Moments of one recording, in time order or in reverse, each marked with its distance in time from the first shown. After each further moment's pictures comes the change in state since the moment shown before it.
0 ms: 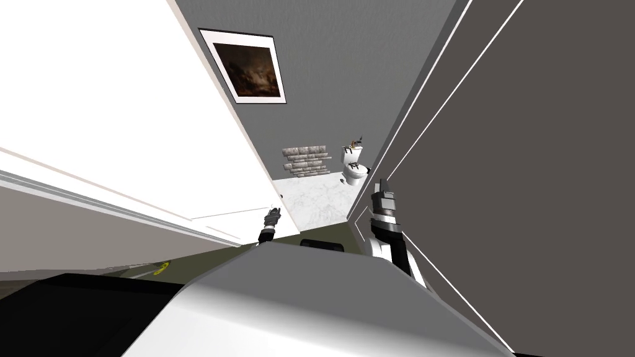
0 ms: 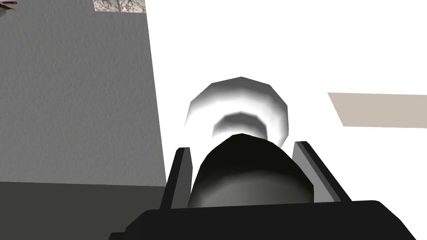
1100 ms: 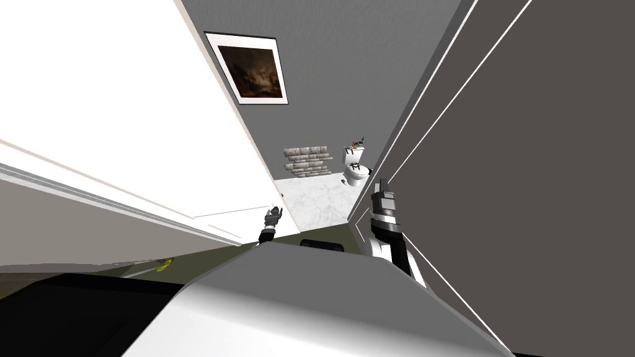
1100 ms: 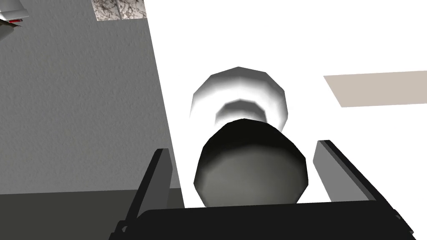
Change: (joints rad) arm 0.001 -0.007 0.007 -0.005 -0.024 -0.002 -0.076
